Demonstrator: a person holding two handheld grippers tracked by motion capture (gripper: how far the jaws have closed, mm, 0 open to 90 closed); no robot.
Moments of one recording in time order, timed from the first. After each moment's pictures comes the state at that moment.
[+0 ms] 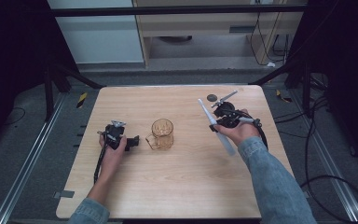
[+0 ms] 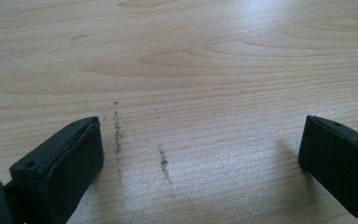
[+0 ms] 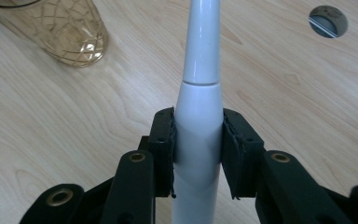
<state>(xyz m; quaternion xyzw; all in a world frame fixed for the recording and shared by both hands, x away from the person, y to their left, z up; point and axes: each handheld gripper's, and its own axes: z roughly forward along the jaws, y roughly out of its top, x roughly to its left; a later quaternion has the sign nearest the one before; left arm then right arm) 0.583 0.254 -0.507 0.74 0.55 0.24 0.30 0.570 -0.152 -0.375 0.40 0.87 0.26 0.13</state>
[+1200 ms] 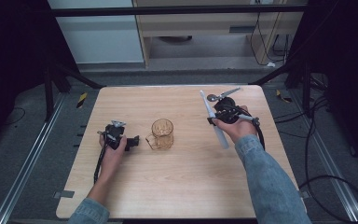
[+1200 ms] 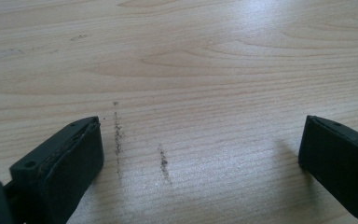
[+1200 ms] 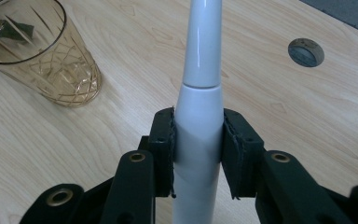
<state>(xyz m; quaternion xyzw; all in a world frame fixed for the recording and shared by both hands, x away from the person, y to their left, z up) 0.583 0.254 -0.507 0.74 0.55 0.24 0.30 0.579 -0.150 -0.370 0.41 0.84 0.31 0.16</state>
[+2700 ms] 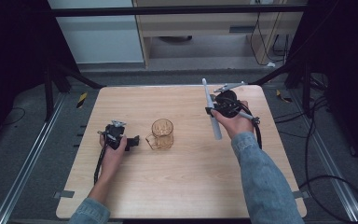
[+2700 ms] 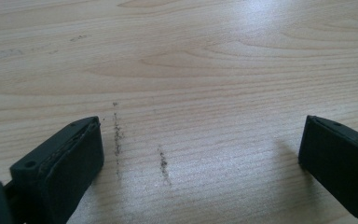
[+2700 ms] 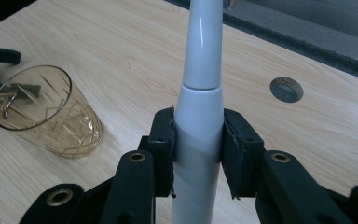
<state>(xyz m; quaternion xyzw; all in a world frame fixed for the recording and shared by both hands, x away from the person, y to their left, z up) 0.583 0.253 -0.507 0.74 0.55 0.24 0.30 0.585 -0.148 -0.352 0.43 0.80 0.37 0.19</state>
